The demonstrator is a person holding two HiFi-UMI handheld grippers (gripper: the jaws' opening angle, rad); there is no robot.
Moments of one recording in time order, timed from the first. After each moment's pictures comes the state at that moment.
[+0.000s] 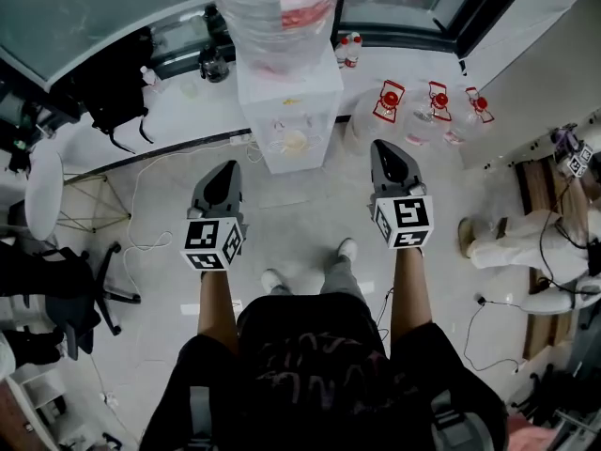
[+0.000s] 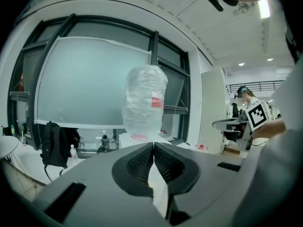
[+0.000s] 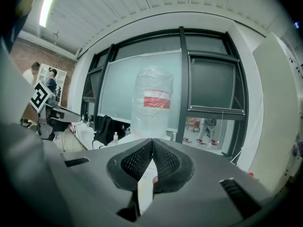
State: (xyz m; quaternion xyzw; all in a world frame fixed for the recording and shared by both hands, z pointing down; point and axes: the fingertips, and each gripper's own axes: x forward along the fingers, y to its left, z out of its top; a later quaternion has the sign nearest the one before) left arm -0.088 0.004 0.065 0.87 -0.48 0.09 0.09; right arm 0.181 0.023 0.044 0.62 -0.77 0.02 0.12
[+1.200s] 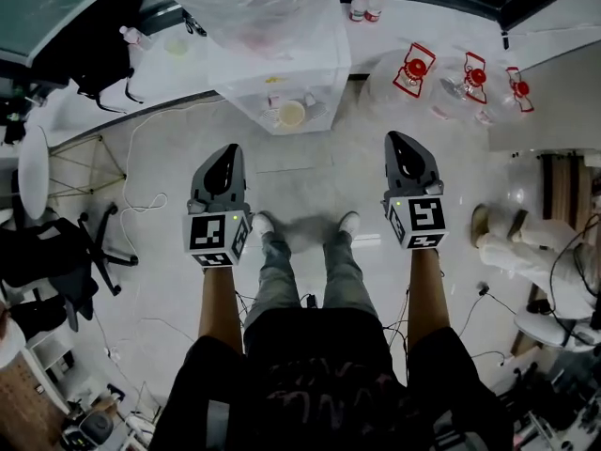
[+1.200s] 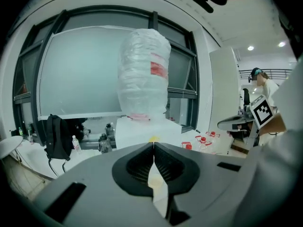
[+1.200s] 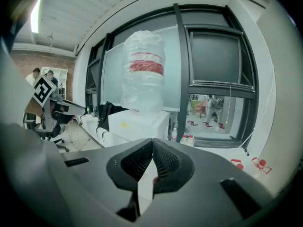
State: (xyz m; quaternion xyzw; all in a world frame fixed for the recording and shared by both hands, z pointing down) left arm -0.017 -0.079 0.163 0.83 -0.52 0.16 0.10; right arm 0.250 -0.065 0.174 0.57 -0.79 0.09 0.17
